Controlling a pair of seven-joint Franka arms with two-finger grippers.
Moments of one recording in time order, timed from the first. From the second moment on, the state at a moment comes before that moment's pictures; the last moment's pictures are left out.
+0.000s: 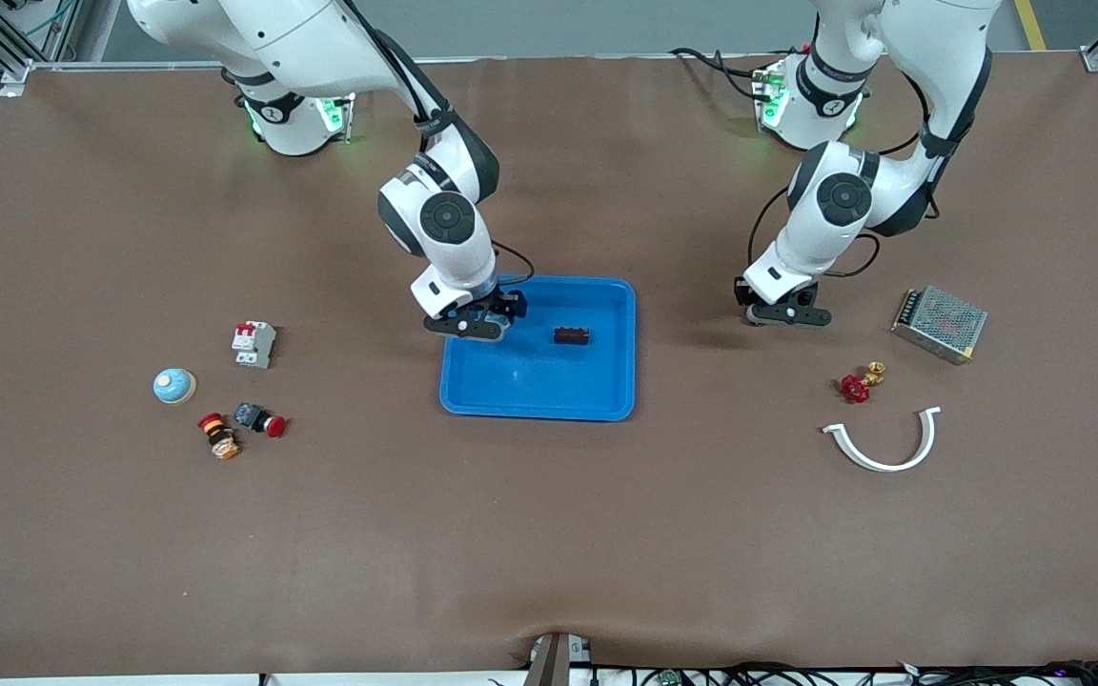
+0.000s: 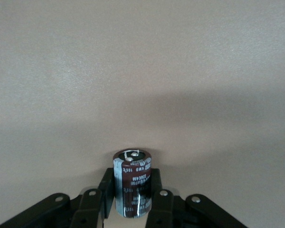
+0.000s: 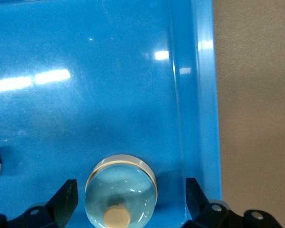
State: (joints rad) left arm -0.18 0.24 -0.15 -2.56 0.07 2.84 -0.26; right arm 0.67 0.52 0.07 -2.01 -0.01 2.53 0.89
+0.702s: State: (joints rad) left arm -0.18 0.26 -0.15 -2.54 0.07 2.85 -0.32; right arm 0.68 0.57 0.07 -1.99 -0.02 2.54 0.89
